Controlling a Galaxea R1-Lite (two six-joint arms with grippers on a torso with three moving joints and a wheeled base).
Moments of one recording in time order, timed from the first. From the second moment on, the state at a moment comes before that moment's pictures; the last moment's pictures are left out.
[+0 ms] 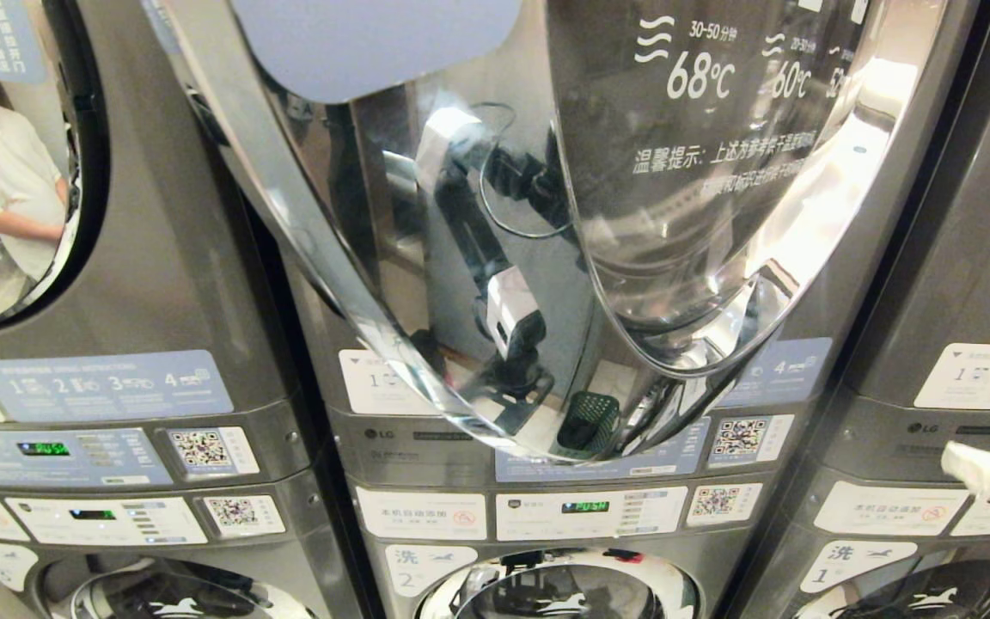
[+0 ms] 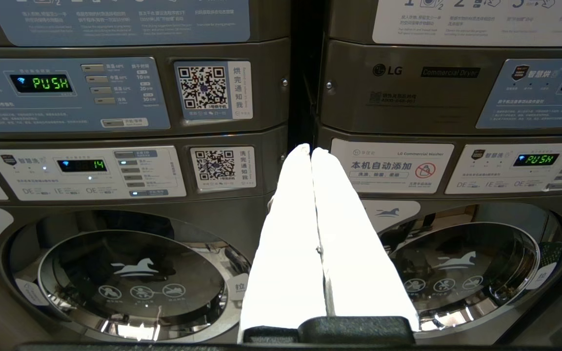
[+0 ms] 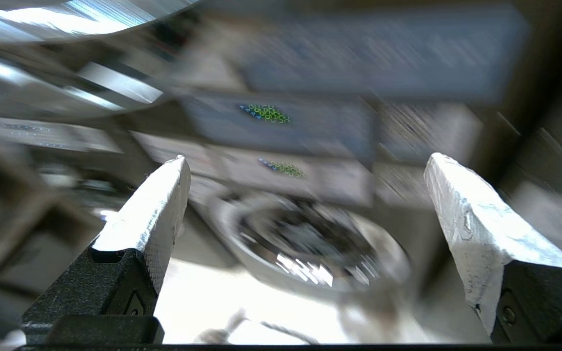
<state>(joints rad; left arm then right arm) -0.01 0.00 0.00 0.00 0.00 0.01 0.26 0.81 -0.61 0.07 0.10 0.18</state>
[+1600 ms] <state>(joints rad) -0.01 0.00 0.00 0.00 0.00 0.01 0.00 0.00 0.00 0.01 0.05 -0.16</state>
